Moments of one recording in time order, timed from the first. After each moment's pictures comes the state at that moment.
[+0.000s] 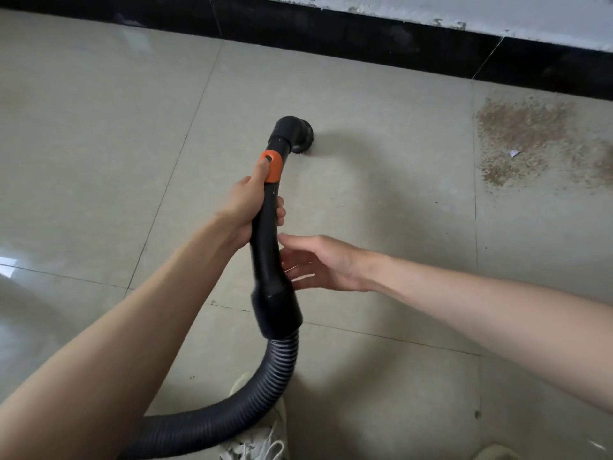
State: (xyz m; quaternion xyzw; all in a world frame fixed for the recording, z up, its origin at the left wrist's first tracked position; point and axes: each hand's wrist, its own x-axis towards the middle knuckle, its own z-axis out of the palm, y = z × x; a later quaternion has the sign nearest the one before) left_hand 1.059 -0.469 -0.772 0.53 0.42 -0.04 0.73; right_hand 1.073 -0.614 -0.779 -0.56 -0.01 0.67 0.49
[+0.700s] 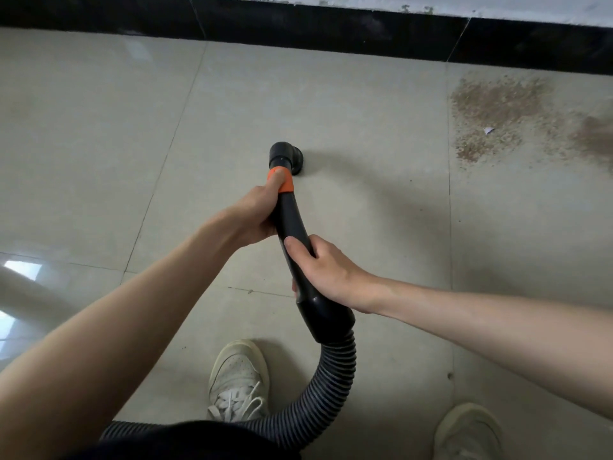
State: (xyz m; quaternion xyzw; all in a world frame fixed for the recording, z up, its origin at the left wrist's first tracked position) left_hand 1.047 -0.537 -0.754 0.57 0.42 -0.16 0.68; right_hand 1.025 -0.684 -0.745 -0.75 -0.12 0.47 0.45
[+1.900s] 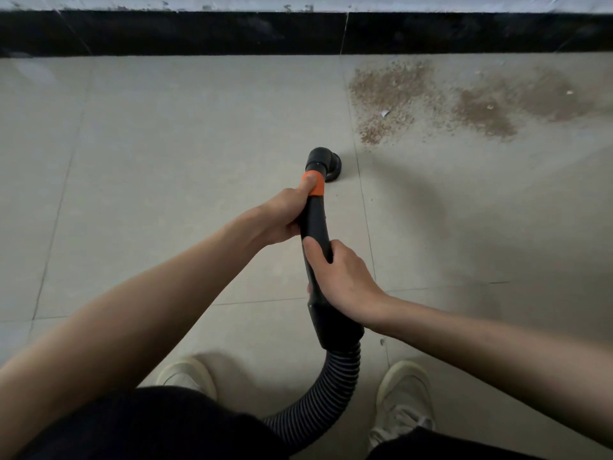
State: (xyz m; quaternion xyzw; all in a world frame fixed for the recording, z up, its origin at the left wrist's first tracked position) left_hand 1.099 -0.680 -0.750 0.60 0.30 -0.29 0.68; right_hand 1.026 -0.797 -0.729 -0.84 0.05 0.33 0.43
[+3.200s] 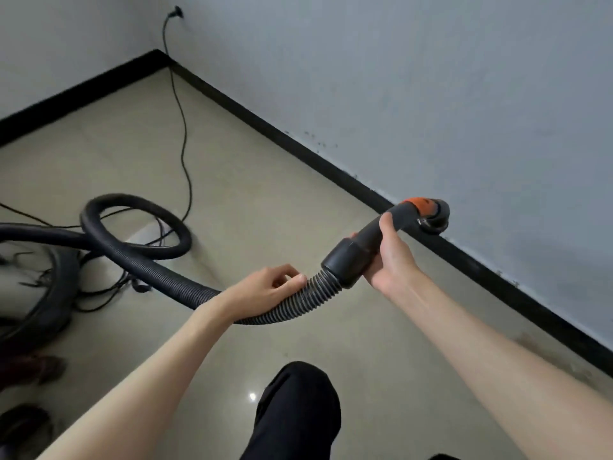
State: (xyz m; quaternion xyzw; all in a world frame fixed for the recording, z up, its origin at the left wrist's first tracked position) left_hand 0.945 -0.394 -0.425 0.80 0.36 -0.10 0.47; right_hand 1.135 -0.475 -0.391 -0.54 0.14 0.51 0.66
